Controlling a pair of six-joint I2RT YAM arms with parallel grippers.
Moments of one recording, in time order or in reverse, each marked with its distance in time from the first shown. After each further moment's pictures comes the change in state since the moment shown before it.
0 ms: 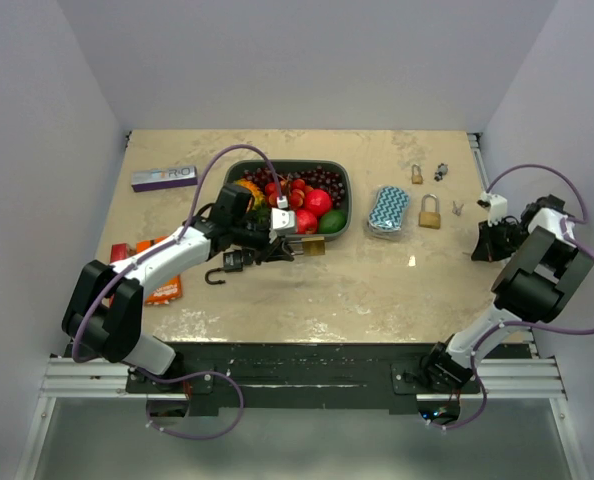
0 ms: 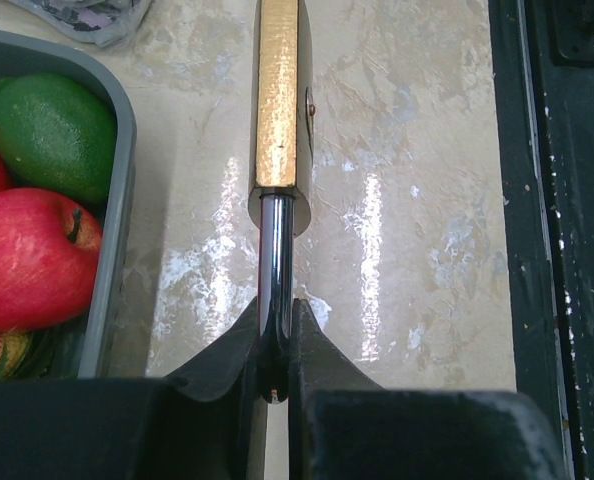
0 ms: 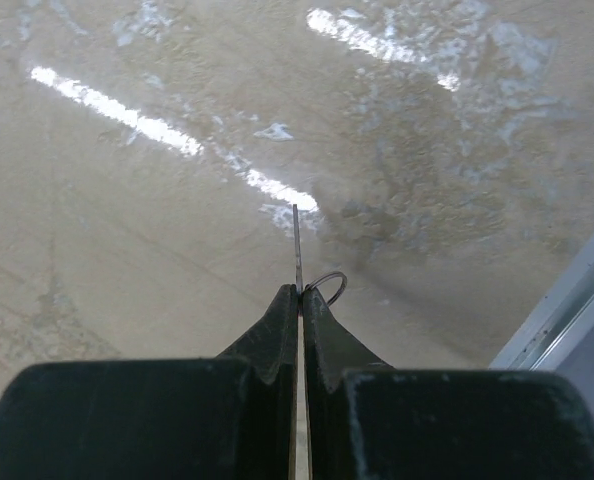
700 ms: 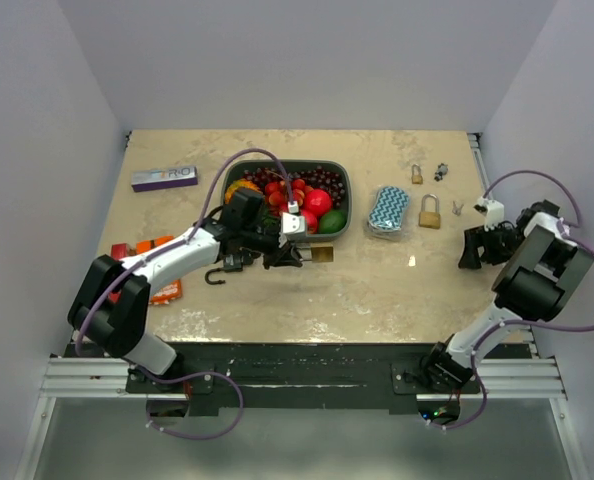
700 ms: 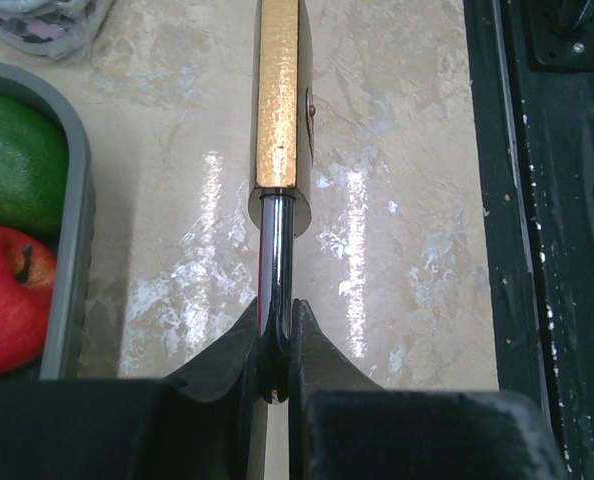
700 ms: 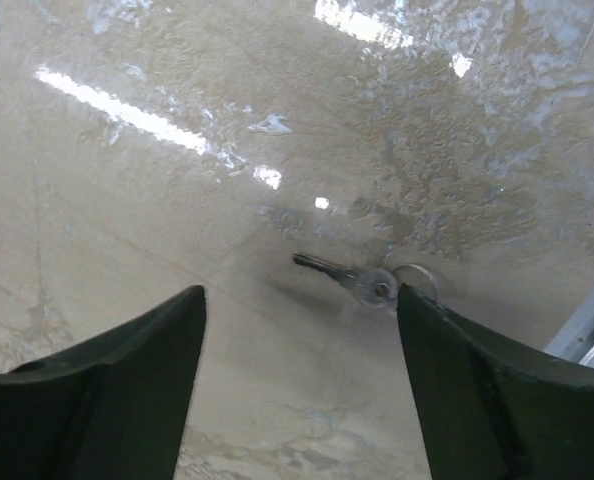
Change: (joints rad) left arm -0.058 0.031 0.002 0.043 -0.010 -0.042; right arm 0.002 0.028 -0.060 0.087 0.025 0.050
